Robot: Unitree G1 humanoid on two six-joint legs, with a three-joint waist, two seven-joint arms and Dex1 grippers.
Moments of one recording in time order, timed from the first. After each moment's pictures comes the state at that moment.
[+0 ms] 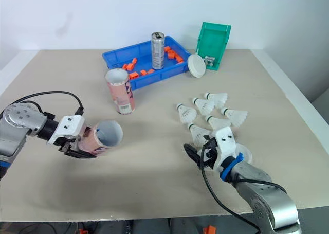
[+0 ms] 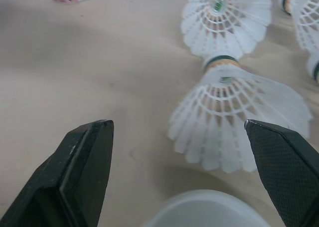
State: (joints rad) left arm -0.50 0.96 -0.16 0.06 -0.16 0.15 -1.54; right arm 0.07 -0.55 -0.11 -0.59 0.55 0.74 0.34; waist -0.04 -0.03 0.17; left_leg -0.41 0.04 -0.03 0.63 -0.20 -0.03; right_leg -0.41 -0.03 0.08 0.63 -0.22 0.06
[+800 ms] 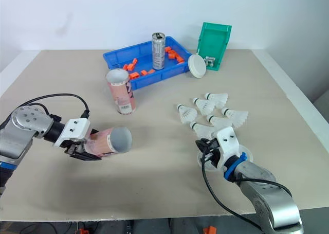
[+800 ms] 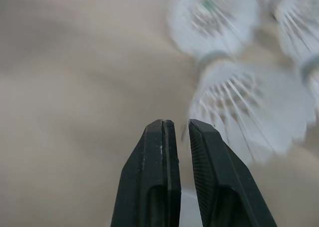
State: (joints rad) left arm -0.49 0.92 -0.18 0.03 -0.15 0.15 -1.53; right arm 0.06 -0.59 -0.13 -0.61 0.49 0.72 0.44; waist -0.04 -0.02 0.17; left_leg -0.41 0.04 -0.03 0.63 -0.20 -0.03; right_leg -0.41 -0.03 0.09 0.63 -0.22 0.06
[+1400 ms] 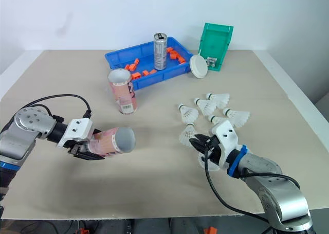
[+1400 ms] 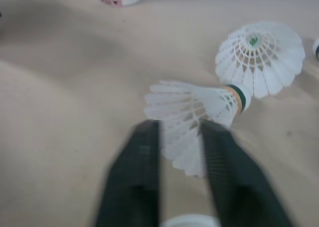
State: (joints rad) left arm -0.49 0.90 -0.18 0.02 -0.15 0.18 -1.50; right arm 0.00 -0.66 -0.13 -0.57 0.51 0.74 0.54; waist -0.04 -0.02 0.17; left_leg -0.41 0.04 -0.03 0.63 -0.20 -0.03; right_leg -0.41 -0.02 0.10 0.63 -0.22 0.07
